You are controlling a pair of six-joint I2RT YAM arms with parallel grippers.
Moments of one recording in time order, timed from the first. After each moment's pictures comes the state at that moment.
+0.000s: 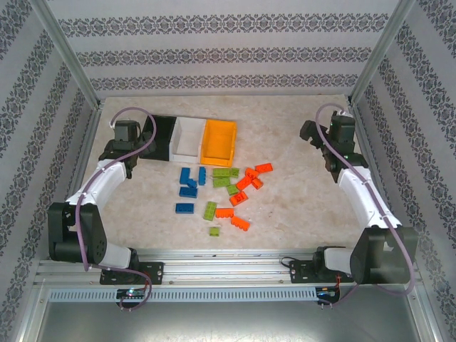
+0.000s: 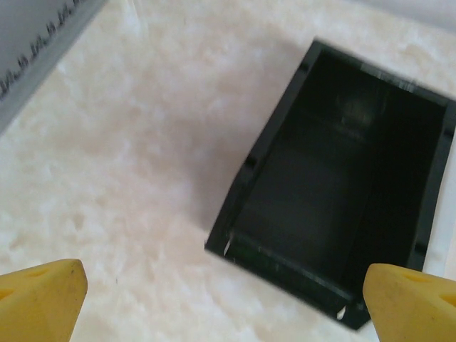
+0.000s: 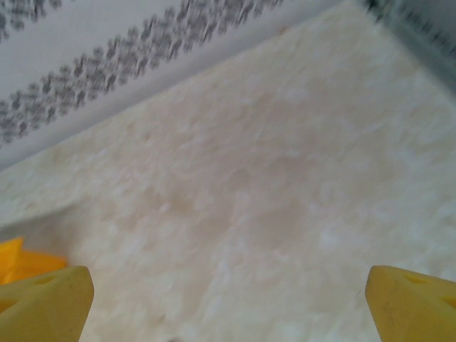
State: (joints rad) left arm 0.00 1.42 0.97 -0.32 -0.24 -0.35; right arm -0.01 1.29 0.99 -0.31 -0.01 0.45
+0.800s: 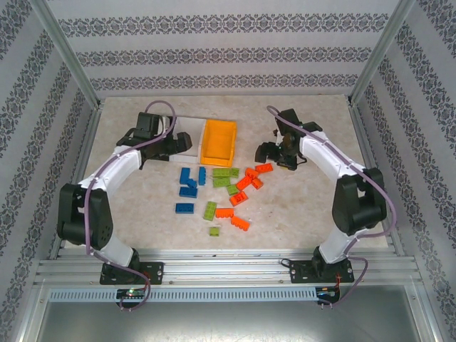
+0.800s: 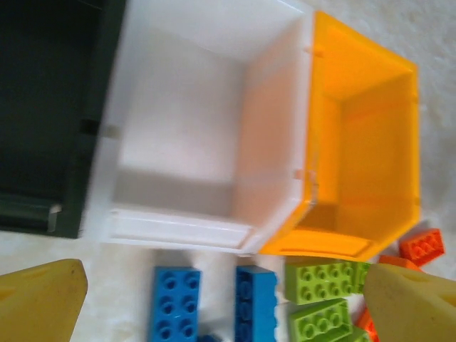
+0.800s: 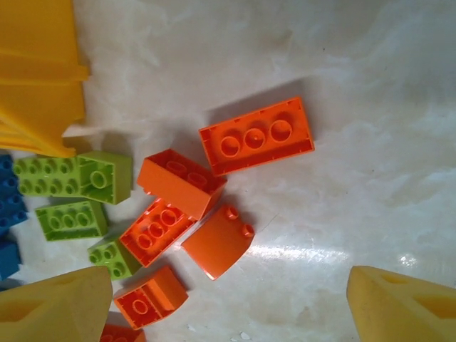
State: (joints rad) left arm -0.16 1.58 1.17 -0.44 0.25 -0.43; right arm 0.28 1.73 1.36 -0.92 -0.23 0.47
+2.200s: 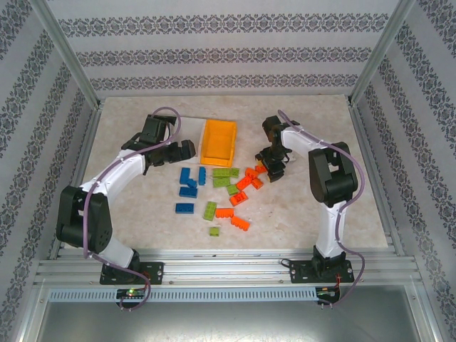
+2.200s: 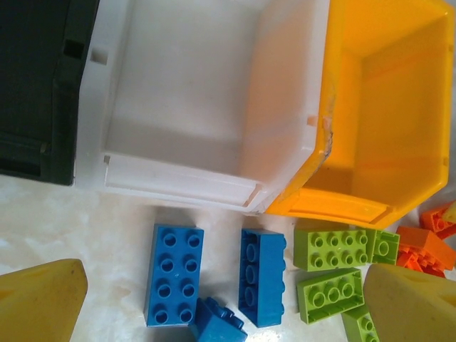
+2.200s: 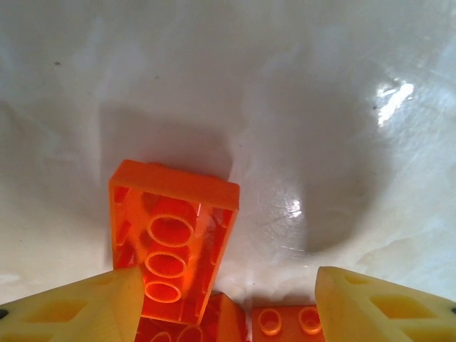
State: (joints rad) left arm -0.21 1.54 1.11 -0.50 0.18 -0.46; right arm 0.30 2.06 1.50 -0.95 -0.22 1.42
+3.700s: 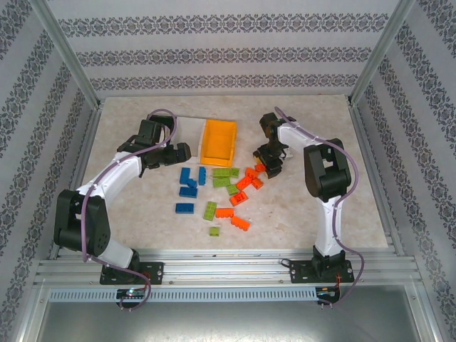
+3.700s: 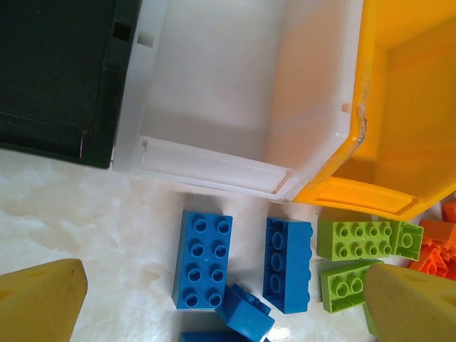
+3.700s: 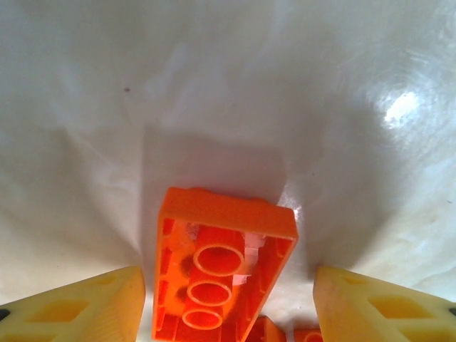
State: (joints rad) left arm -0.18 1.51 1.08 -0.52 0.18 -0.42; right arm 0.30 2.15 1.61 -0.99 -0.21 1.41
